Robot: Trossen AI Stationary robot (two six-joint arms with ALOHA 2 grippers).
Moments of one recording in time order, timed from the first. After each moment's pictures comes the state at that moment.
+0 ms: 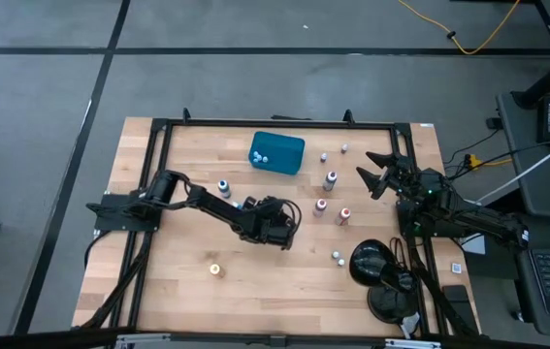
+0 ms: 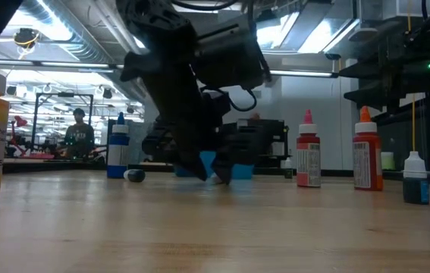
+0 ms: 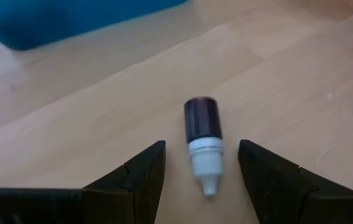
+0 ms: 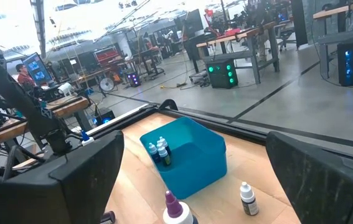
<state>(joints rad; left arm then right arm) -0.18 2.16 1.34 -0.42 -0.82 -1.12 -0.34 0.01 0.01 0.06 0.23 0.31</state>
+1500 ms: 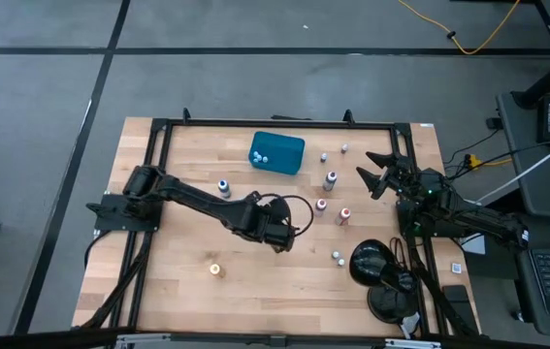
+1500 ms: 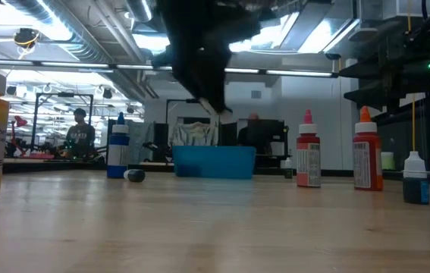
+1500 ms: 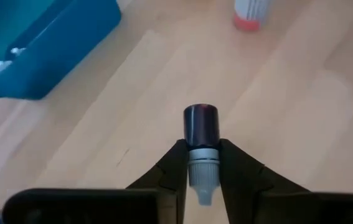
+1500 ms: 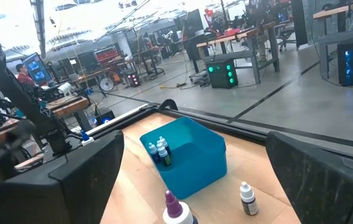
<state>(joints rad) -0.24 1.98 1.63 -0.94 -0.53 -0.80 -0.34 0.01 0.01 0.06 0.23 0.31</state>
